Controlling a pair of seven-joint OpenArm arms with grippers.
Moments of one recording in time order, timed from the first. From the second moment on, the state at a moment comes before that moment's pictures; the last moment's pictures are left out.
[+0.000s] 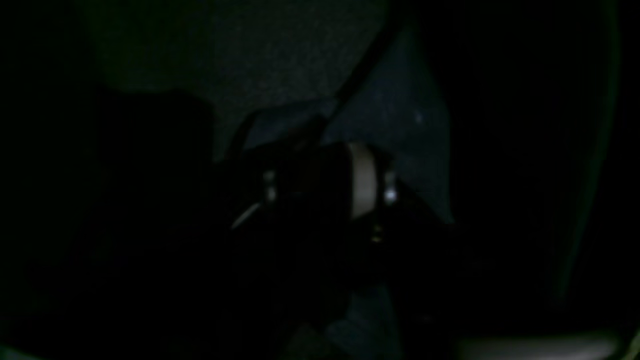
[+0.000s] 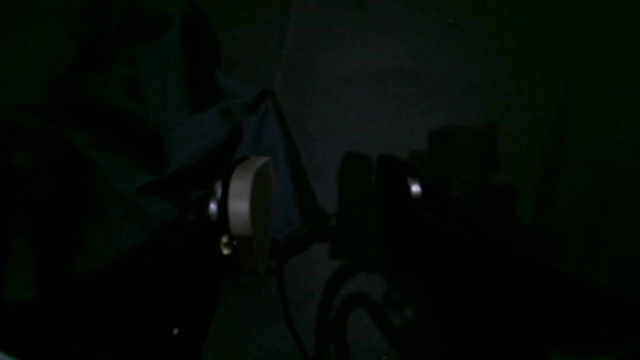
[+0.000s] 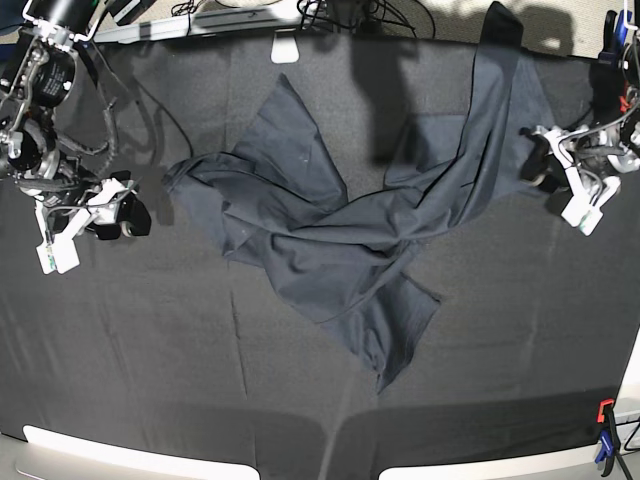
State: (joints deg) left arm 8.9 -34.5 -3.4 81.8 -37.0 -36.5 39.1; right arm -4.8 18.2 30.4 102.1 44.2 30.2 -70.6
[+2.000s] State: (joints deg) left arm 4.4 -31.6 -24.3 90.8 -39.5 -31.9 36.6; right arm -4.8 18.2 30.4 102.1 44.2 30.2 -70.6
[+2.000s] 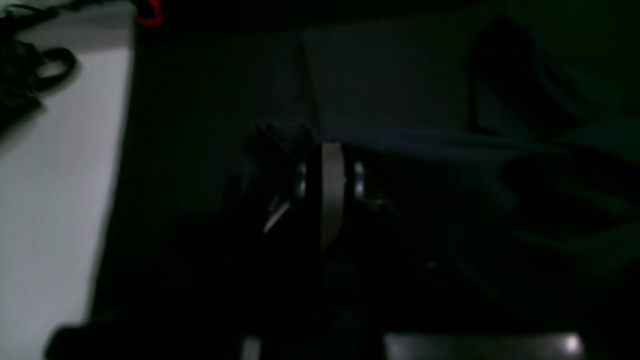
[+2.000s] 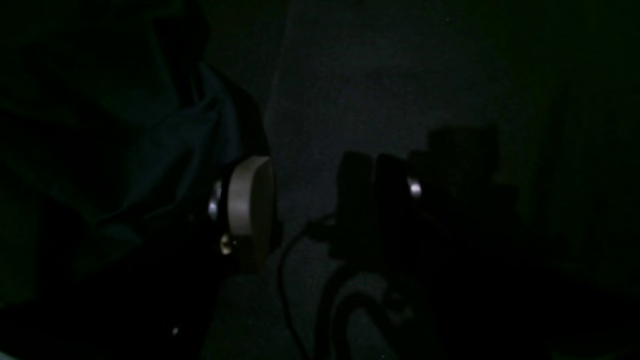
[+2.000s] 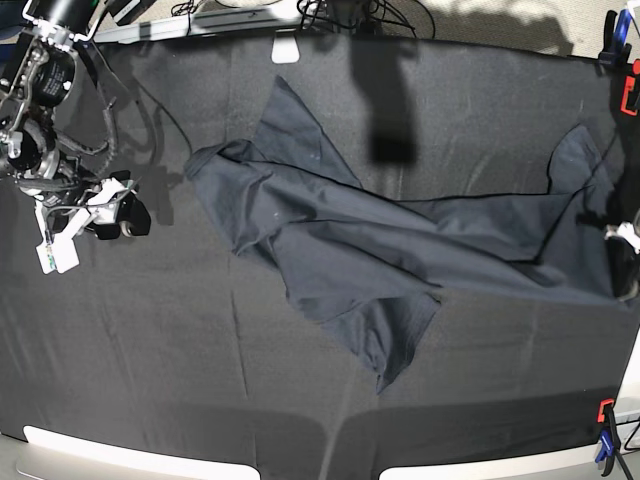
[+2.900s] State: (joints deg) left arm 7.6 -44.0 -24.6 91.3 -51.4 -40.3 46.5; right arm -4.8 18.2 30.4 102.1 45.0 30.2 -69.7
